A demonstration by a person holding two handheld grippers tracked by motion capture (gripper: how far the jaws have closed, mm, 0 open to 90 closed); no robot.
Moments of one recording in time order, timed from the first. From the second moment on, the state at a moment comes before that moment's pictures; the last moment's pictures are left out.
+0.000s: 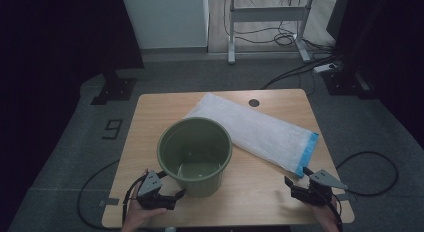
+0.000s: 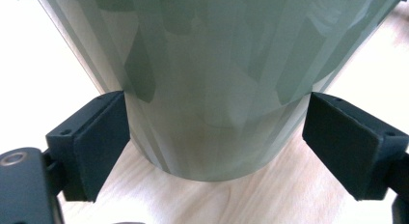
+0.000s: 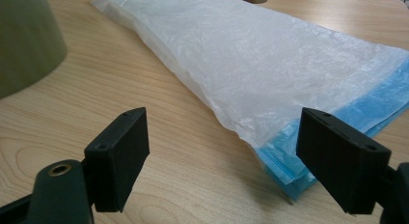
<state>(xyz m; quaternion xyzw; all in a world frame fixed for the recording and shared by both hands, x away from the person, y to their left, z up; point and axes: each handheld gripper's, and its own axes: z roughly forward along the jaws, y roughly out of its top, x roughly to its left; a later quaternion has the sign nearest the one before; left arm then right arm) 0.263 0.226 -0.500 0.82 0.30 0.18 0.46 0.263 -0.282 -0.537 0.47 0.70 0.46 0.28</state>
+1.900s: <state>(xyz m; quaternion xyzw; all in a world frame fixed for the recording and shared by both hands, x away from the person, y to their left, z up) 0.275 0.218 -0.519 0.82 0.36 0.19 0.39 0.367 -0.197 -0.523 0.46 0.76 0.40 0.22</state>
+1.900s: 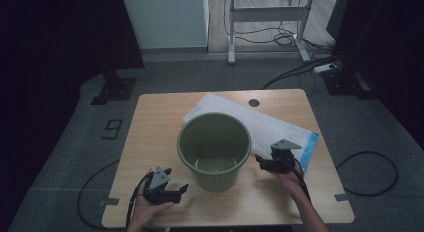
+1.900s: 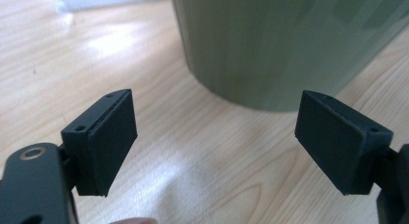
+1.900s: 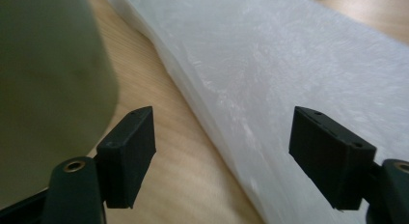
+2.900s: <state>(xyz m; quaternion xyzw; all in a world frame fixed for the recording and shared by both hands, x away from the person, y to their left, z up) 0.280 0.244 -0.519 0.80 0.40 0.19 0.40 0.291 -0.266 -0.547 0.55 0.73 0.33 0.23</state>
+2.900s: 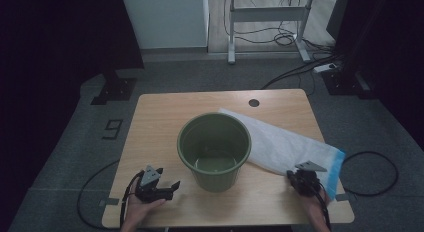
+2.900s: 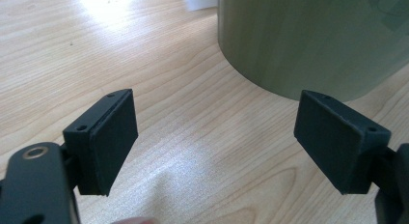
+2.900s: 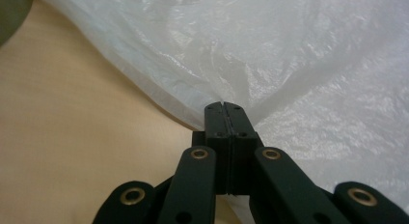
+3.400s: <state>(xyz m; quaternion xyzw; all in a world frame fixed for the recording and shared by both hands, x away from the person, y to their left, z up) 0.273 0.241 -0.526 0.80 0.42 0.19 0.38 0.227 -0.315 -0.554 0.55 0.71 0.37 0.23</state>
